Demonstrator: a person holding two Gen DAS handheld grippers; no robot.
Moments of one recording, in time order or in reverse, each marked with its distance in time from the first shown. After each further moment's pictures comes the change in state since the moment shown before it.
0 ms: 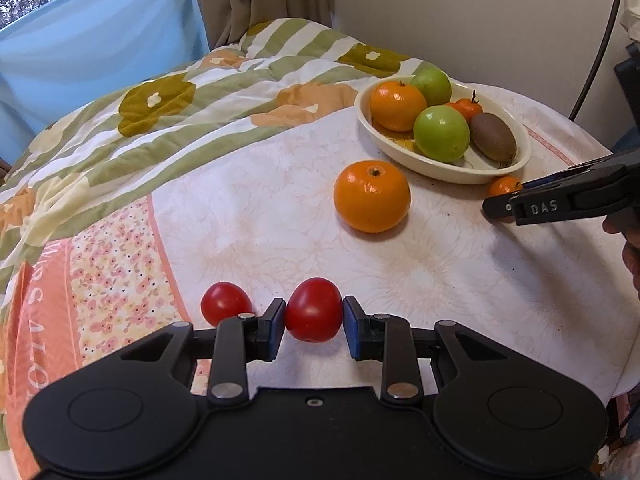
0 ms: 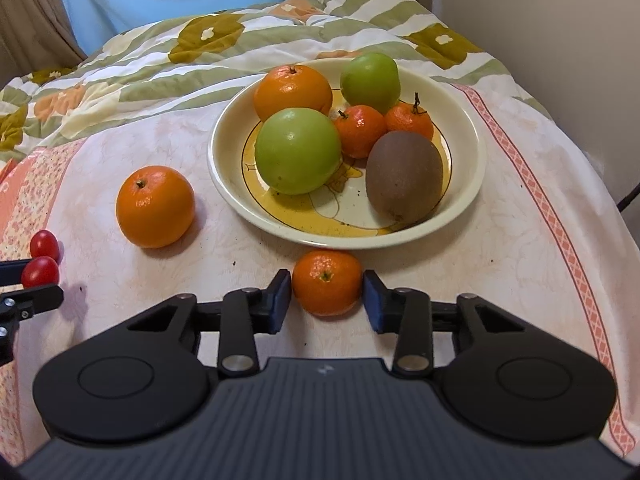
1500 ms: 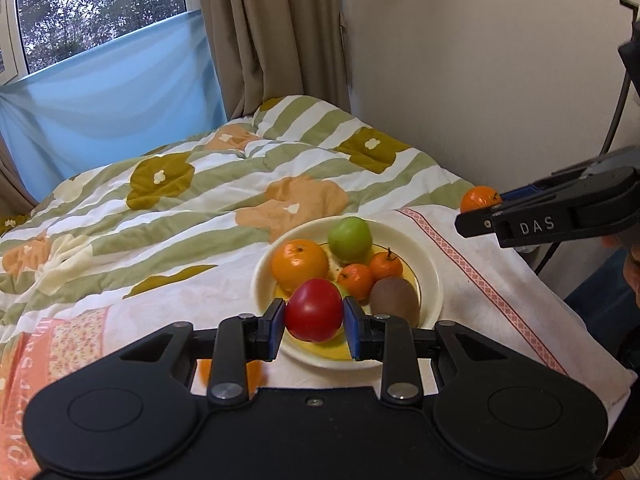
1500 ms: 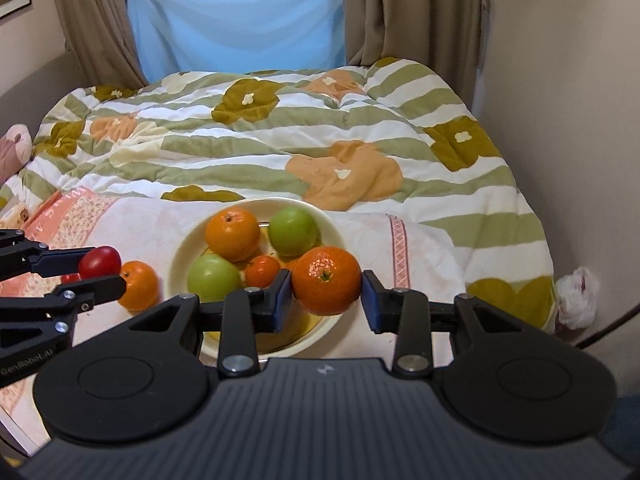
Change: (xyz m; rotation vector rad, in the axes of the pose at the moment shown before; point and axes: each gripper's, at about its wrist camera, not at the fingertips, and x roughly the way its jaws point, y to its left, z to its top) left arm -0.023 -0.140 0.118 -0.097 -0.171 0.117; right arm -0.080 -0.134 0.095 -0.191 -0.156 0.165
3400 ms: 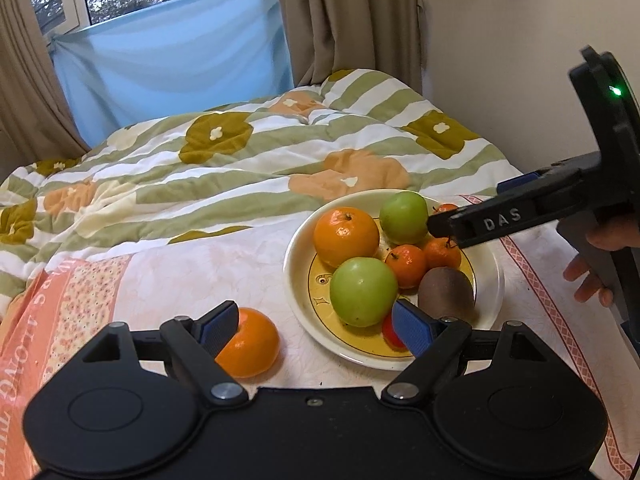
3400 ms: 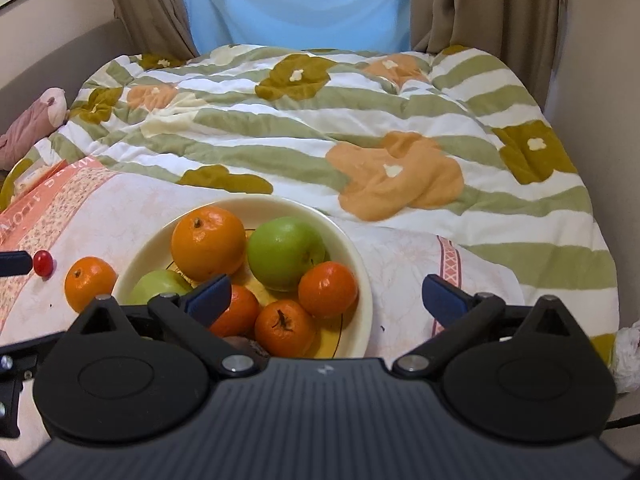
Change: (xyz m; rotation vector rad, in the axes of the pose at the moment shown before) left arm 0.030 -0.001 -0.010 -0.154 0.073 0.180; right arm 0.122 -0.018 0.021 -0.120 0.031 0.176
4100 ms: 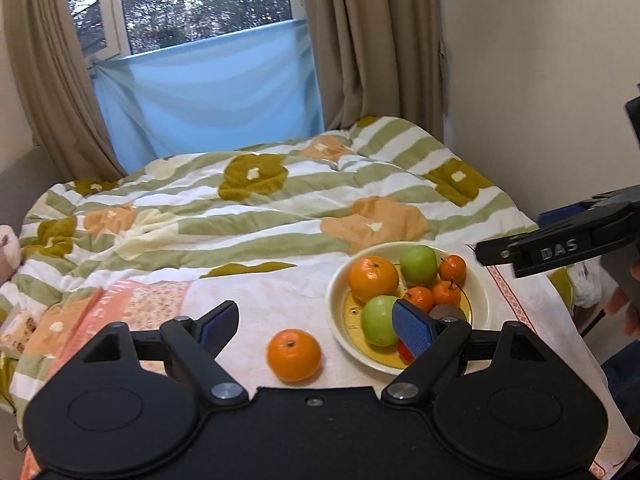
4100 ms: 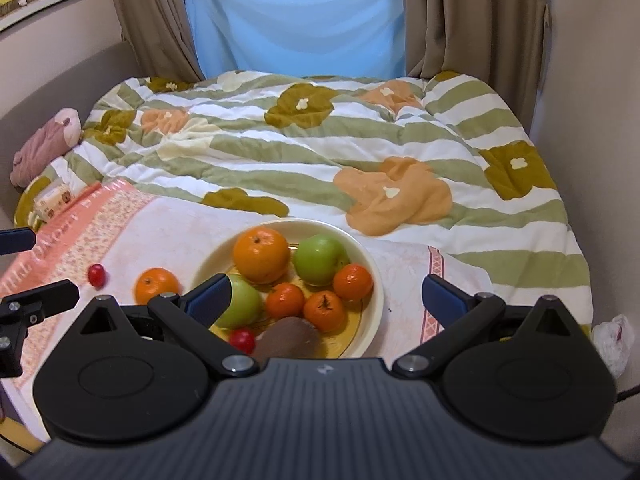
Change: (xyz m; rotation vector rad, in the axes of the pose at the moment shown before) left arm -0.090 0.023 0.007 -0.048 -0.114 0.072; right arm -0.104 0.028 0.007 0.024 -0.056 -0.011
